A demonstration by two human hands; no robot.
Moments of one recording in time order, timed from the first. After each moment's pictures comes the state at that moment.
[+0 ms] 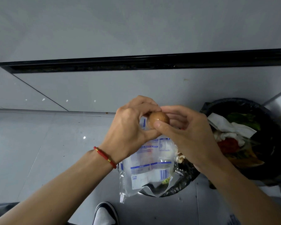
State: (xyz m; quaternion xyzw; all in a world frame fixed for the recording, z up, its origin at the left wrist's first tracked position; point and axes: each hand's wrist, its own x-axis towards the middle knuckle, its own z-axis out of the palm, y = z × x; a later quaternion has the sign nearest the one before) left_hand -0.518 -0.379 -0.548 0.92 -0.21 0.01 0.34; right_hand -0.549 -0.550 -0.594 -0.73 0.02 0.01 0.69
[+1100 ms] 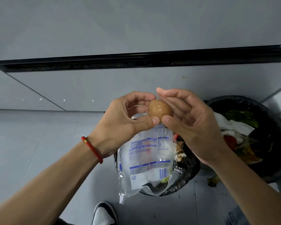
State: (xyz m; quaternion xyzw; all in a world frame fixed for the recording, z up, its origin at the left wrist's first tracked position) left_hand -0.510 -0.369 -0.546 0.75 -0.04 -0.18 0.64; right_hand -0.540 -0.569 -0.602 -0.60 -0.13 0.03 0.79
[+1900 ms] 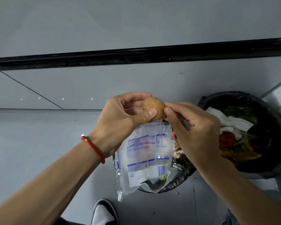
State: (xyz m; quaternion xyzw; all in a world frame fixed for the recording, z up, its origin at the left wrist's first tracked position) left_hand -0.511 -0.374 -0.556 0.73 0.03 -0.17 0.66; right_hand -0.552 -0.556 -0.607 -0.83 -0.09 -0.31 0.45
